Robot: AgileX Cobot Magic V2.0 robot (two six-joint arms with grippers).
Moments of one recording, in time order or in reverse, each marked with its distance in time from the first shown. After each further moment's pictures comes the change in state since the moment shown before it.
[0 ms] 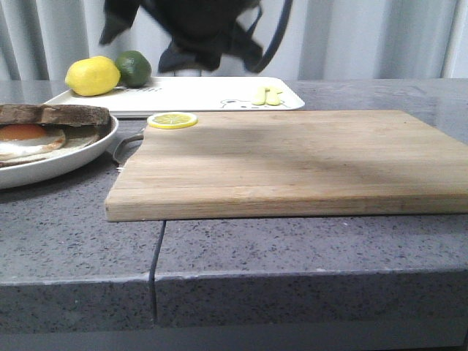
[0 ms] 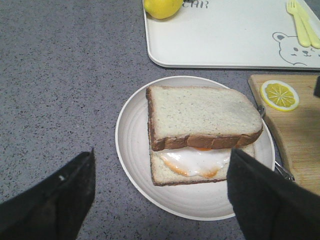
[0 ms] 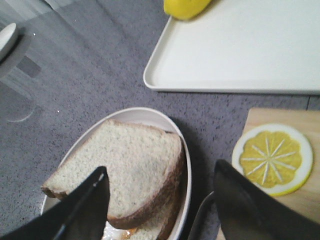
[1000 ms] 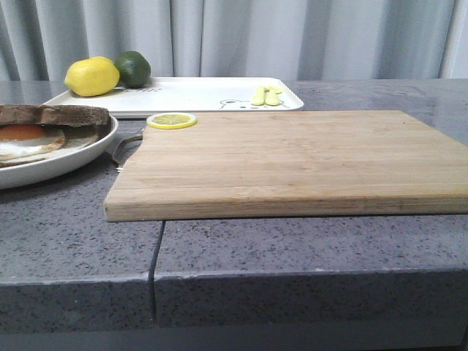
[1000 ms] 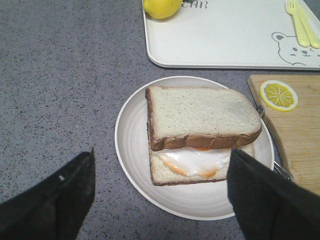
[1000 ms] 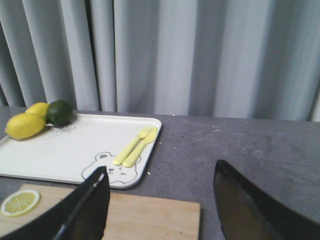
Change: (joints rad) left arm 0.000 0.000 0.000 0.000 0.000 0.000; right arm -0.627 -0.974 0.509 -0.709 0.157 0.177
